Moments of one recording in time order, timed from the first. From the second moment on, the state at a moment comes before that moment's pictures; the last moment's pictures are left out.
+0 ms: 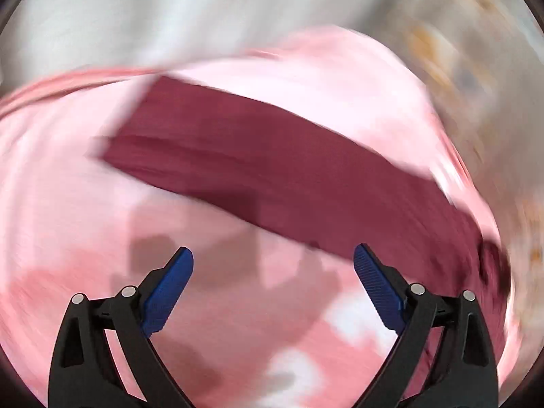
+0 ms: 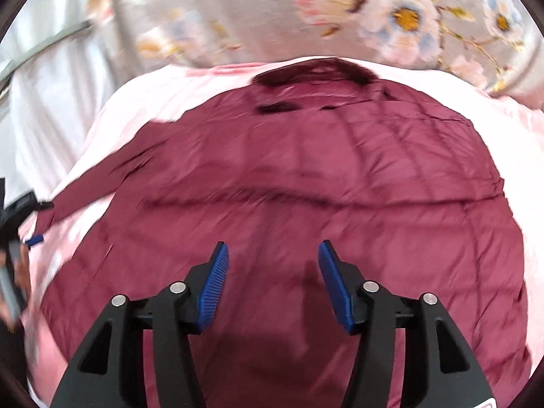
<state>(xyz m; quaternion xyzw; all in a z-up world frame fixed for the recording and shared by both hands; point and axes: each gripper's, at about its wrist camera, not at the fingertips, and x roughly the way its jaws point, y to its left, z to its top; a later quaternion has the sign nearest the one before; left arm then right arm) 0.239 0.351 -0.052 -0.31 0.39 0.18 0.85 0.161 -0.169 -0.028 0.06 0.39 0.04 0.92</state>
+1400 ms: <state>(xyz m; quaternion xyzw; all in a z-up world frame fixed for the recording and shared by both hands) 0.287 -0.010 0.077 -0.18 0.34 -0.28 0.88 0.132 -0.237 -0.018 0.18 0.35 0.00 0.92</state>
